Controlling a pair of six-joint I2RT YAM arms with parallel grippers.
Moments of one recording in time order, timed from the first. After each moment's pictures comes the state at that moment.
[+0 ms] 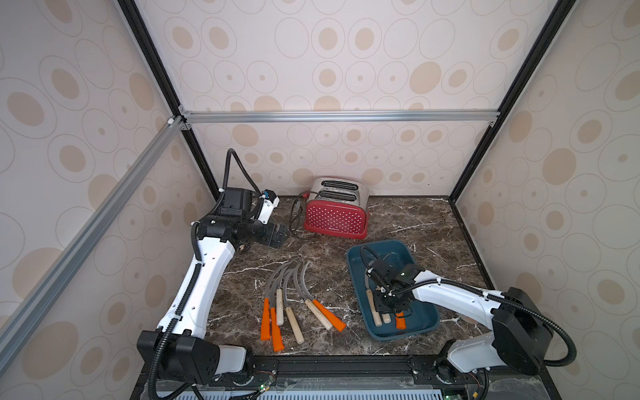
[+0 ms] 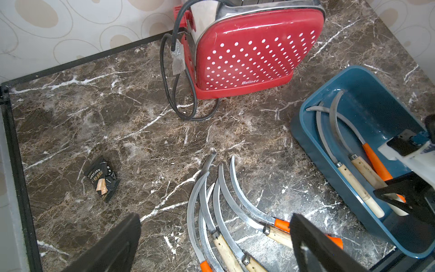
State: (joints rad) left arm -0.12 1.35 1.46 -0.99 0.28 0.21; right arm 0.76 1.43 0.85 -0.89 0.03 0.71
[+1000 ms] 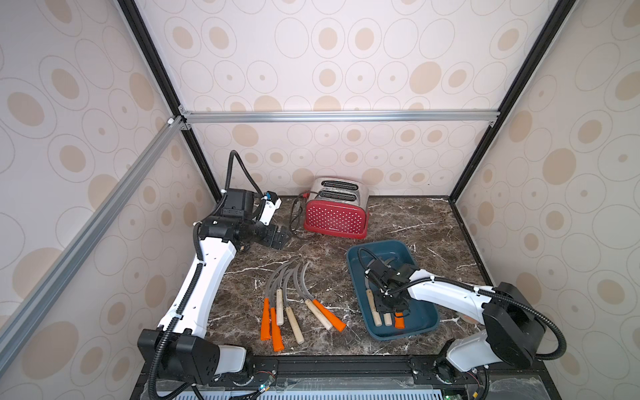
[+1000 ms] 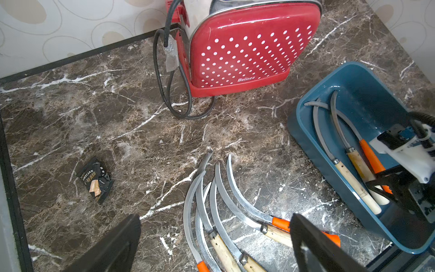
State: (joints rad) left arm -0.14 1.35 1.44 -0.98 0.29 0.21; right arm 0.76 1.47 0.85 -0.89 0.10 0.70
